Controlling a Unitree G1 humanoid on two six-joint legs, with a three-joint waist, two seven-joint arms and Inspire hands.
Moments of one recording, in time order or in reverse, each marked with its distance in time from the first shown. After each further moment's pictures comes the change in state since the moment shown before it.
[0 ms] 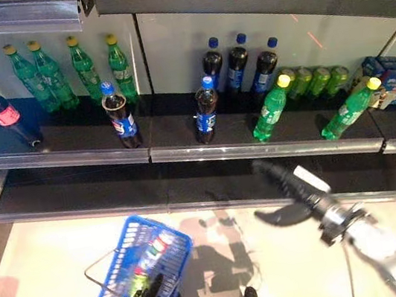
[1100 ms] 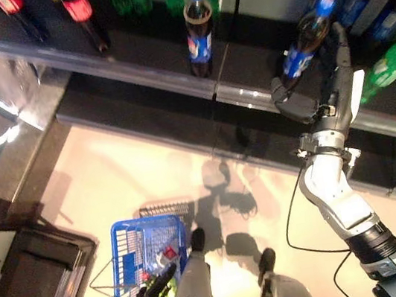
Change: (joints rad) left arm -0.136 0.027 -0.166 0.010 -0.047 -0.003 -0.039; right arm -0.488 0.228 0.172 0.141 -0.244 0.055 -1.061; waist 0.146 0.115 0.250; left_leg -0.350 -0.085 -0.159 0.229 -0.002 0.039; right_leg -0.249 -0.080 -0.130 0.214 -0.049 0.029
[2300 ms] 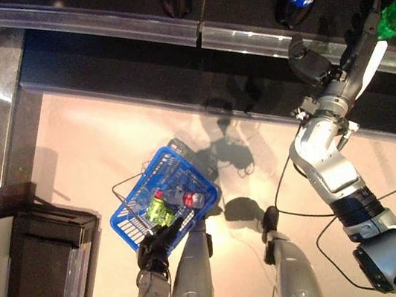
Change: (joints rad) left arm -0.115 0.023 -0.109 -0.102 -0.011 -0.054 -0.023; right arm -0.276 0.035 -0.020 0.166 0.096 0.011 -0.105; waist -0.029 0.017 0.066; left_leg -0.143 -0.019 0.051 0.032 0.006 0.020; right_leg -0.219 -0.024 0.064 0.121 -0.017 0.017
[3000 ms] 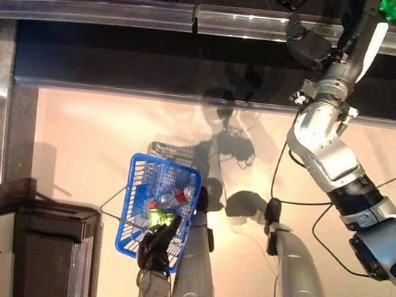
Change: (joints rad) left arm -0.007 0.016 -0.029 -0.048 -0.034 0.001 0.004; right arm -0.261 -0.061 -0.047 0.091 0.170 0.055 0.060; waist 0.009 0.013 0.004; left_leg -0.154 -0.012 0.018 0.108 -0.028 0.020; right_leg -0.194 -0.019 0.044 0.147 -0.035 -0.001
